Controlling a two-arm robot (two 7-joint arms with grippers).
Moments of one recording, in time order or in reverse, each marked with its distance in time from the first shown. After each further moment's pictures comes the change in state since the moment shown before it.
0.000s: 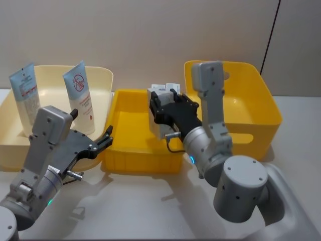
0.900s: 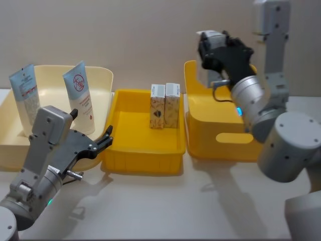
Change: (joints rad) left arm 0.000 0.000 0.000 0.000 0.000 0.000 0.000; right arm 0.083 0.045 0.121 -0.136 -0.039 0.041 -0.019
